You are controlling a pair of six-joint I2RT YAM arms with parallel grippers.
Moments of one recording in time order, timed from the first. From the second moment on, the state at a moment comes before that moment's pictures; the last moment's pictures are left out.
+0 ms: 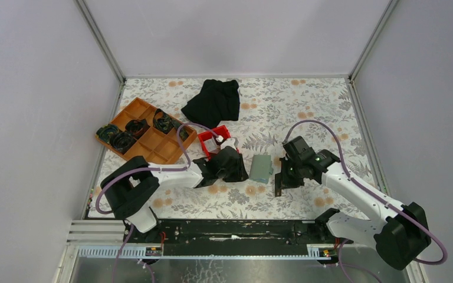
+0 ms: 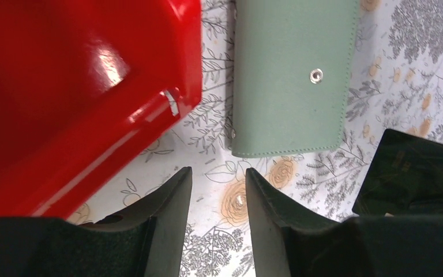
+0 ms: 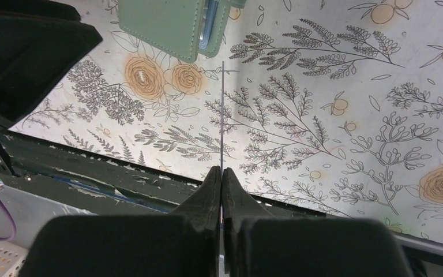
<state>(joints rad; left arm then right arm) -0.94 1.62 0.76 0.07 -0.03 -0.89 0.59 1.07 0.75 -0.86 -0.12 0.60</state>
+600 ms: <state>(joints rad) -0.94 1.71 0.83 0.06 -0.09 -0.86 0.60 1.26 0.72 -0.69 -0.16 0.61</state>
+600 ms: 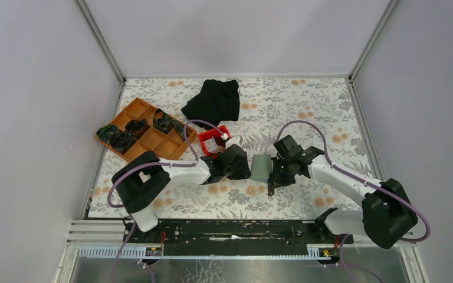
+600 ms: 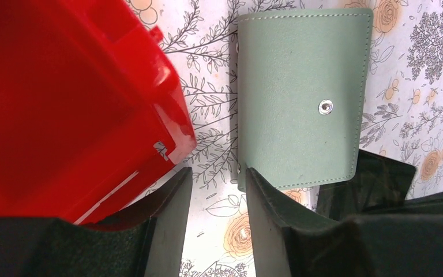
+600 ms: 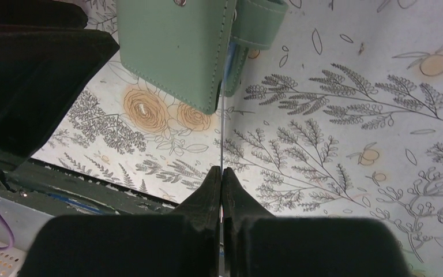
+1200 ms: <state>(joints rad) -0.94 1.75 0.88 0.05 -0.09 -0.85 0.61 1.36 0.81 -0.68 -0.02 0.57</state>
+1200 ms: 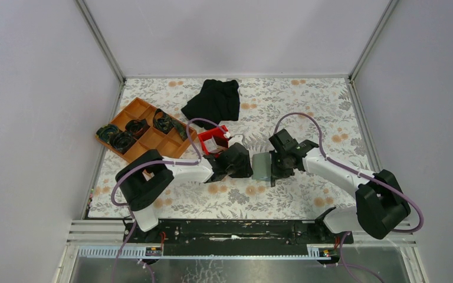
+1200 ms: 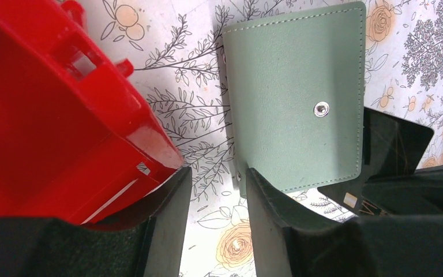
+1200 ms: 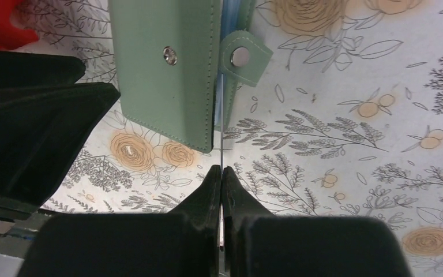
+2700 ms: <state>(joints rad) -0.94 1.76 0.89 0.05 -0.09 -0.83 0.51 1.46 0.91 -0.62 -0.05 0.54</state>
